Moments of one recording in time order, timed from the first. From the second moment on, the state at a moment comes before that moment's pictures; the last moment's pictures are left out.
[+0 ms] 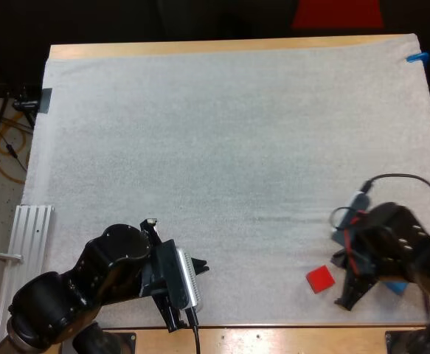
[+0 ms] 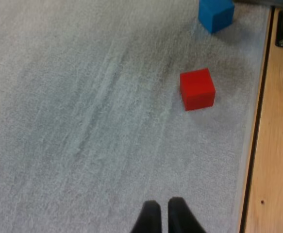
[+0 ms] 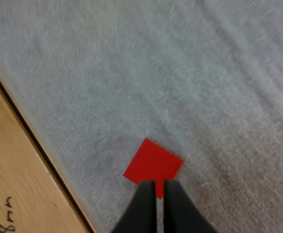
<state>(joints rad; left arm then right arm) -0.80 0.68 -0.90 1.09 0.29 -1.43 0.73 0.88 -0.89 1.26 -0.11 -2.14</state>
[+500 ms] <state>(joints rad) -0.80 0.68 -0.90 1.09 0.29 -1.43 0.74 1.07 -0.86 1.21 -0.06 -2.03</state>
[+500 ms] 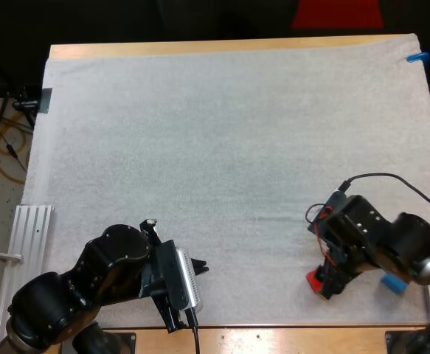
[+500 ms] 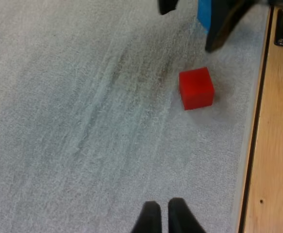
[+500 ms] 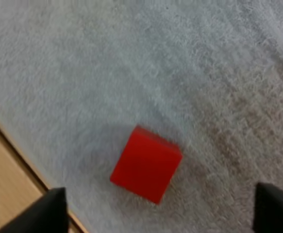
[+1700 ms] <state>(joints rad) -0.80 0.68 -0.90 1.09 0.30 -1.43 0.75 1.31 -0.63 0.91 -0.08 -1.66</state>
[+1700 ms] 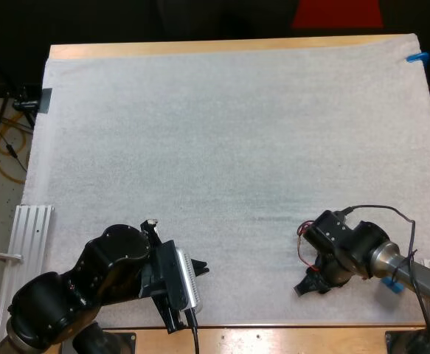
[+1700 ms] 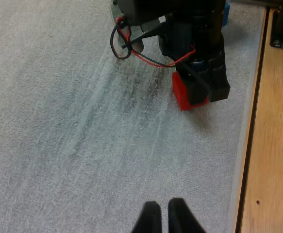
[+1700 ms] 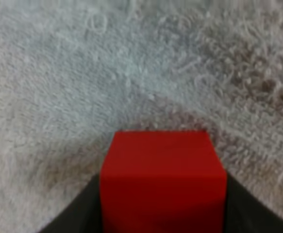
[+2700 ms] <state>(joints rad) -0.80 0.68 -0.90 1.10 0.30 -1.43 0.32 0.90 -0.76 1.35 0.07 -1.77</state>
